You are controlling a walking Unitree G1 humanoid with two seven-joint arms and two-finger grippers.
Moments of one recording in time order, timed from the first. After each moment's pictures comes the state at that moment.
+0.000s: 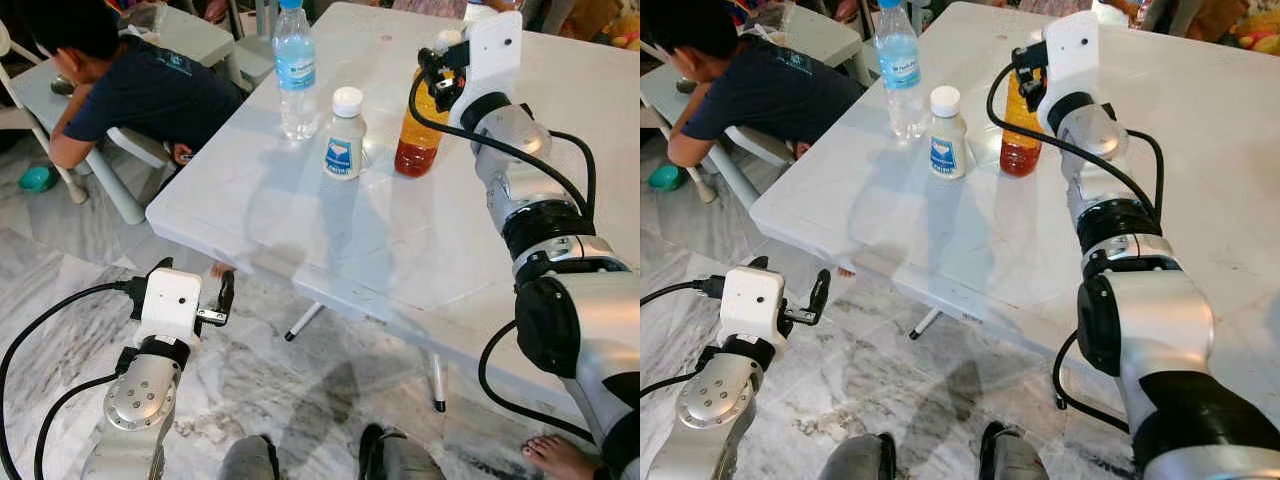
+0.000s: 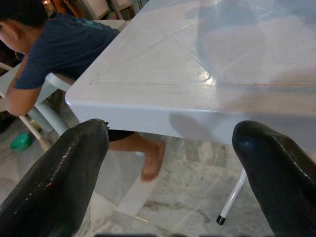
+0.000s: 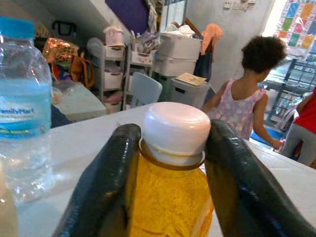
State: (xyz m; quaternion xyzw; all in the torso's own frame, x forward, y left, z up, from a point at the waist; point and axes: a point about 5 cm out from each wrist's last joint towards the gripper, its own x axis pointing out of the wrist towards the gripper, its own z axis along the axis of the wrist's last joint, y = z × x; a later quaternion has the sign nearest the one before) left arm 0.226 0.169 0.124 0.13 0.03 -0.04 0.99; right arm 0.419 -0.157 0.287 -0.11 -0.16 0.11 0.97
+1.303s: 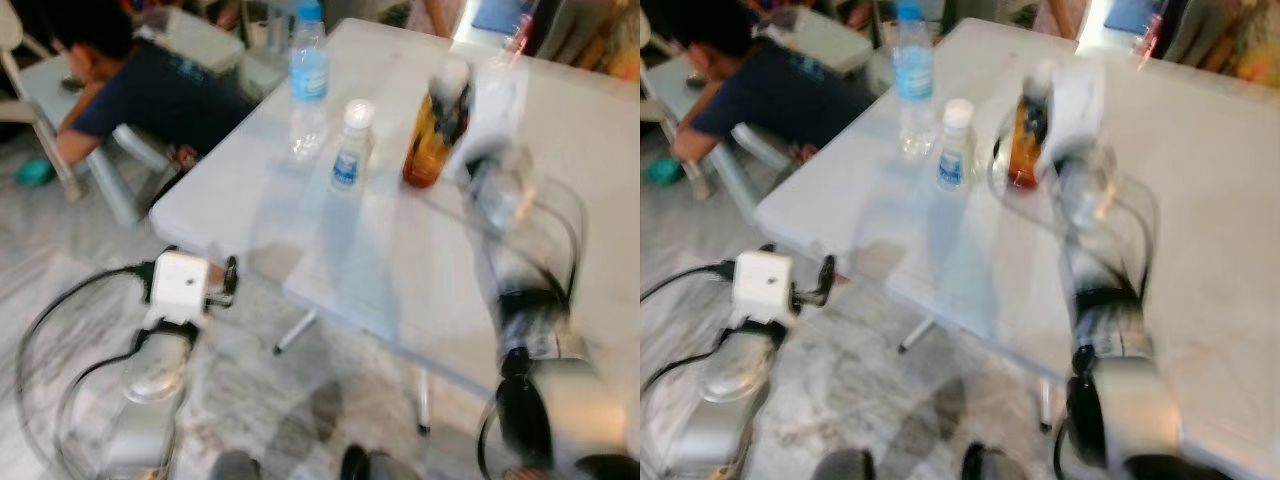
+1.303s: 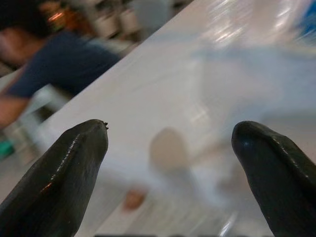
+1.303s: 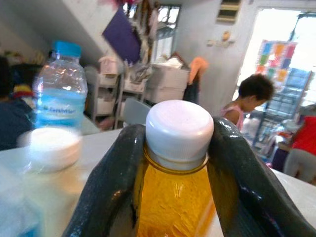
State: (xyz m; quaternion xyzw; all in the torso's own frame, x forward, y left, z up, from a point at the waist) left arm 0.272 0.145 0.125 0.09 -0.01 -0.04 1.00; right arm 0.360 -0.141 0.219 -0.09 -0.21 0.07 0.97
